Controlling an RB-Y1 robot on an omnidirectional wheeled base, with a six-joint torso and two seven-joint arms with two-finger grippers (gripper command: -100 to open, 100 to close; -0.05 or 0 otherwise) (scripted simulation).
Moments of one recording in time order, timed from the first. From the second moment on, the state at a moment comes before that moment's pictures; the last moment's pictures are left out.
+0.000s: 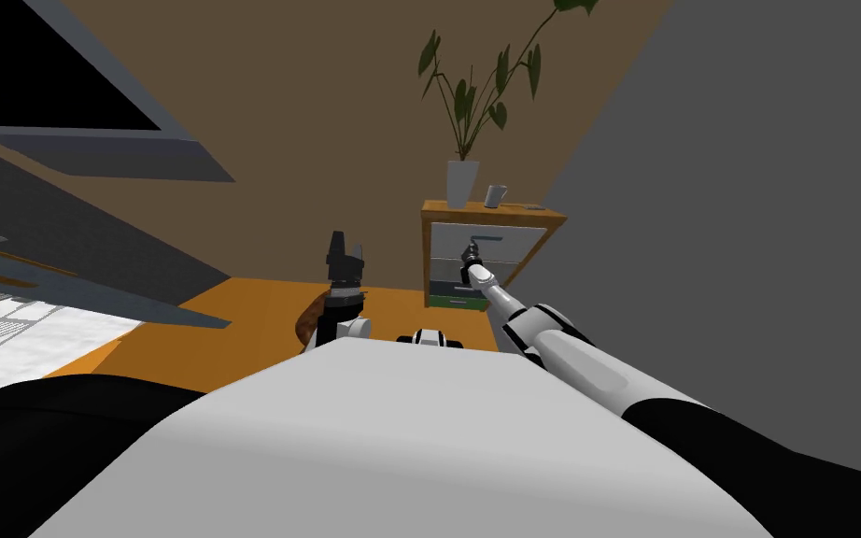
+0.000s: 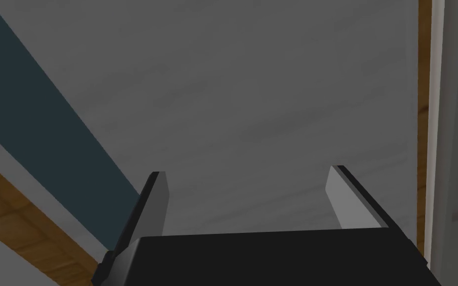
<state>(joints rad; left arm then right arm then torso) 0.48 0.01 -0.05 -2.29 0.02 -0.45 -0.17 -0.71 -0.35 0.52 -0.89 1.28 0.40 0.81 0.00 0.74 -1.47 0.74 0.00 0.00</state>
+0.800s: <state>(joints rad) 0.48 0.01 -0.05 -2.29 0.02 -0.45 -0.17 -0.87 -0.32 0.68 -0.72 1.28 0.51 0.78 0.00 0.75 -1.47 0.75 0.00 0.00</state>
